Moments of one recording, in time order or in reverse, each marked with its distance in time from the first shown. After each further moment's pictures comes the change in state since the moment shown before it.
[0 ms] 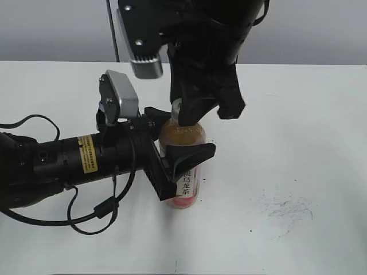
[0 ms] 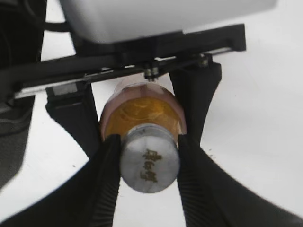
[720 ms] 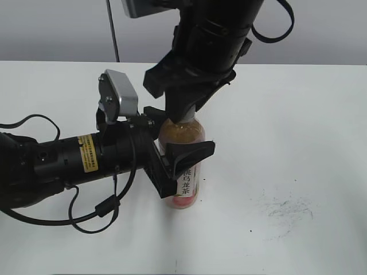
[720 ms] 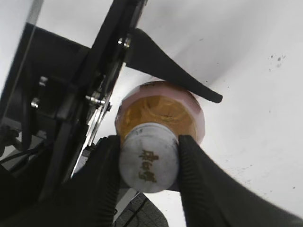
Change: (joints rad) left arm 0.000 0.000 0.000 -0.013 0.001 -0.005; right arm 0.000 0.000 0.000 -0.010 -0.001 1.114
